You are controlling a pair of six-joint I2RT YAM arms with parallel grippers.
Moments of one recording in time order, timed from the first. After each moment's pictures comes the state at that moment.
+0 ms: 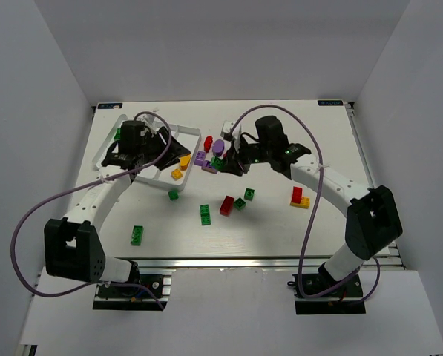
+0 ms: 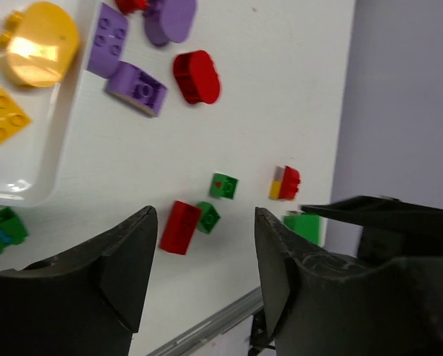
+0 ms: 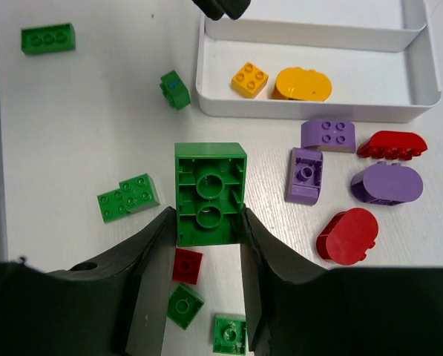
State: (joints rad) left arm -0.18 1.39 1.07 -0.31 0.42 -0.74; right arm 0.61 1.59 1.25 -0.19 -0.70 -0.39
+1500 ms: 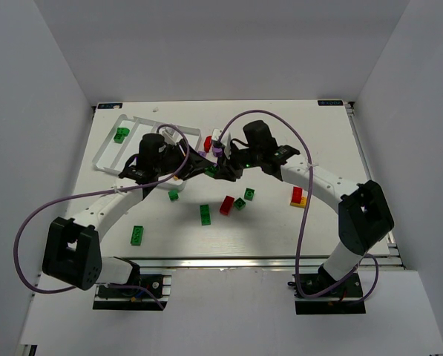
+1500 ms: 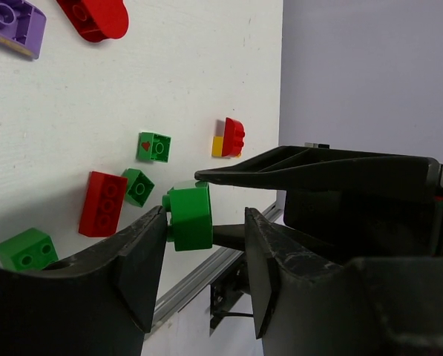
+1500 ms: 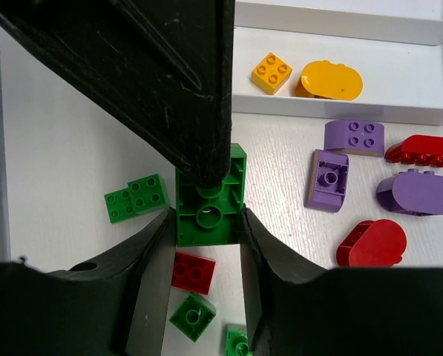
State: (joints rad) left arm -0.36 1.35 0.90 -0.03 0.50 -0.95; right arm 0.68 1.66 1.27 -0.22 -0.65 -0.43
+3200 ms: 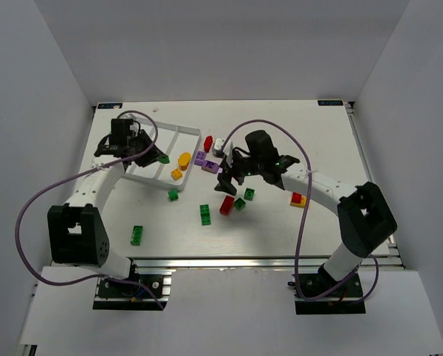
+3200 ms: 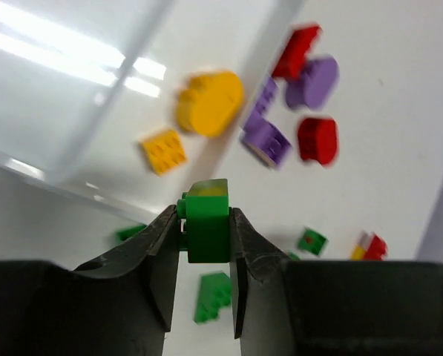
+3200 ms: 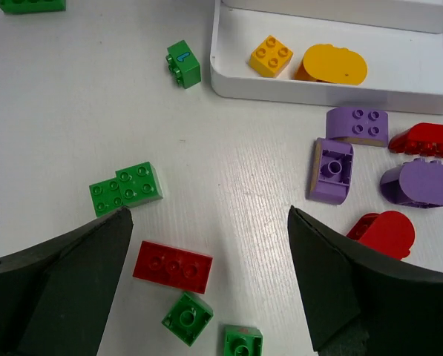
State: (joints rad) left arm -0.08 1.47 1.12 -0.43 0.26 -0.64; right arm 0.69 1.64 1.17 -0.09 -0.62 -0.44
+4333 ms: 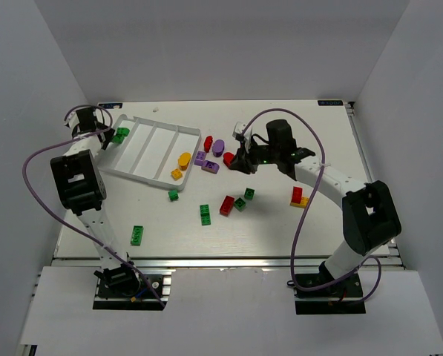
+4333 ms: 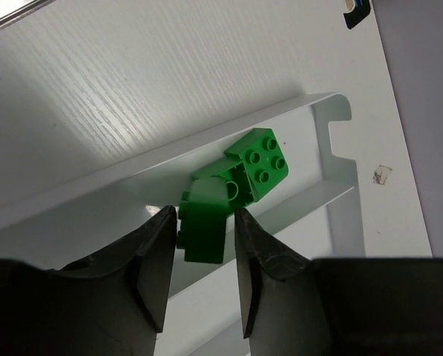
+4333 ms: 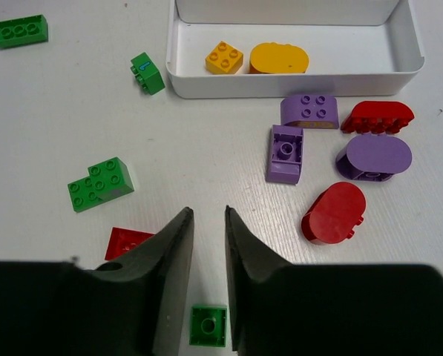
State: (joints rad) left arm 0.29 2.12 1.57 -0.16 -0.09 -0.81; right arm 0.51 1.63 1.14 -0.04 -0.77 -0.40
